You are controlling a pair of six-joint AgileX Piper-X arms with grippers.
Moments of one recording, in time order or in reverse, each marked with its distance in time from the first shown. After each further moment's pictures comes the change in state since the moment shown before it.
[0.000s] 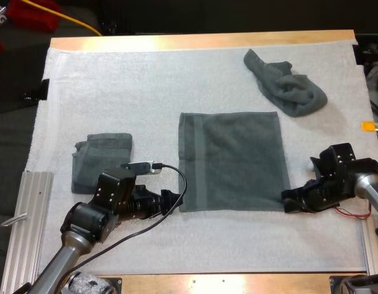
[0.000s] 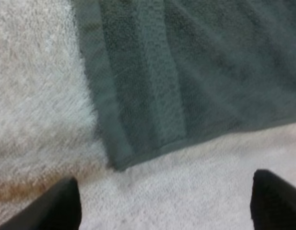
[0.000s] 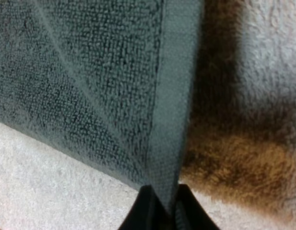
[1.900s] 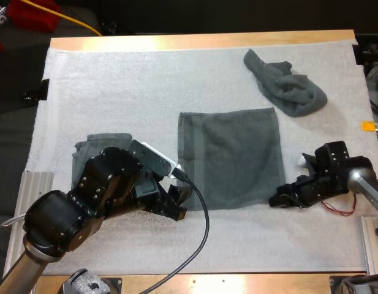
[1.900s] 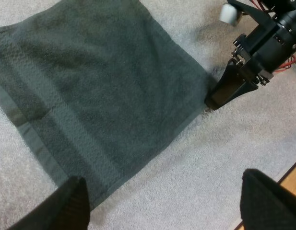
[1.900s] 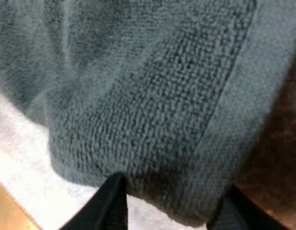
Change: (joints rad) left arm -0.303 -0.009 -0.643 0.511 -0.236 0.295; right arm 0.000 0.124 0.000 -0.153 -0.167 -0.067
